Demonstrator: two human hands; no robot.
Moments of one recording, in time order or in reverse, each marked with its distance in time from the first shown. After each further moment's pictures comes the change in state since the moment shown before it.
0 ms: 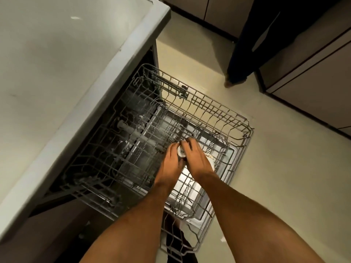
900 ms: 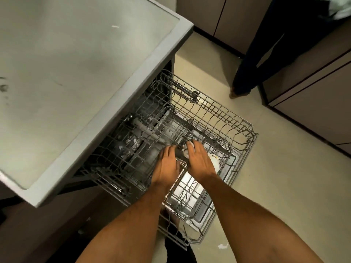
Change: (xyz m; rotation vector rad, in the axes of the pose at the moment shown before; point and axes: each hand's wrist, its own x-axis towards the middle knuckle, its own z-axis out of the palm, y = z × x) left_hand -0.033 -0.028 -0.031 0.312 0.145 0.091; right_hand -0.025 -0.032 -0.001 -0.219 0.074 -0.078
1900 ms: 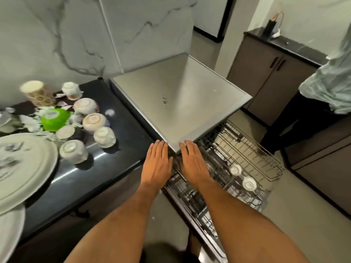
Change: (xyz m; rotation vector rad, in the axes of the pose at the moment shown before) left_hand -0.274 -0.162 -0.252 0.361 0.558 -0.062; right_hand -0.143 -0.346 -0.067 -0.190 0.343 -0.455
